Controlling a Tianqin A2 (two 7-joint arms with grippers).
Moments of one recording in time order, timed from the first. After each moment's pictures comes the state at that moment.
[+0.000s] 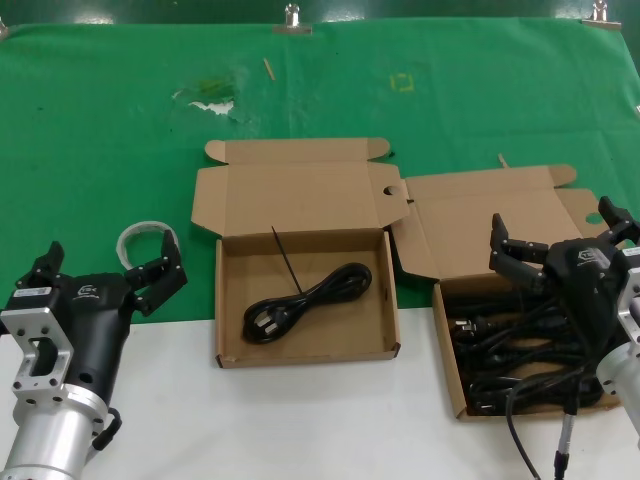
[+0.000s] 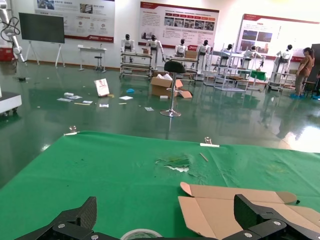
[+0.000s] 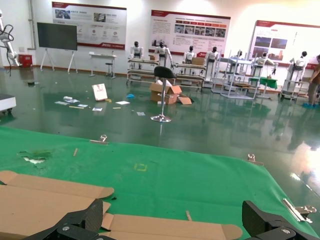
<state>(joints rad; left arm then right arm) 0.00 -0.17 1.60 -1.60 -1.80 0.00 0.00 0.04 0.29 -1.61 1.55 1.79 -0.03 -0.03</state>
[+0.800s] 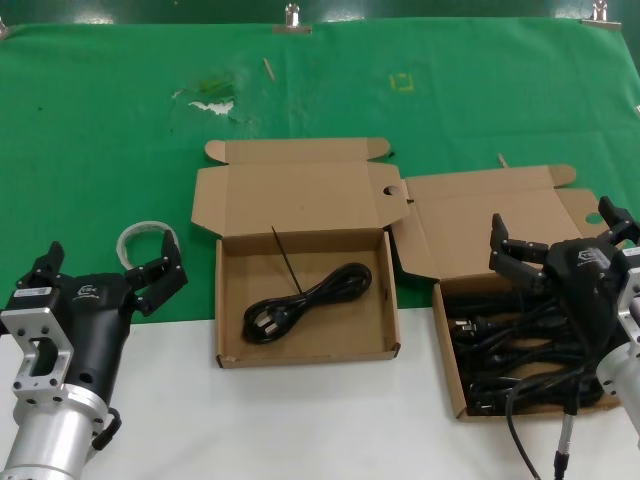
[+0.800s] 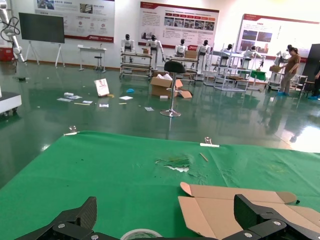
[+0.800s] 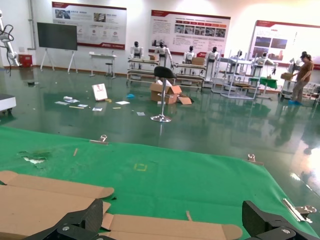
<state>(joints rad) 0.00 -0.17 1.60 -1.60 -1.80 0.00 0.00 0.04 0.29 -1.61 1.55 1.79 -0.03 -0.03</state>
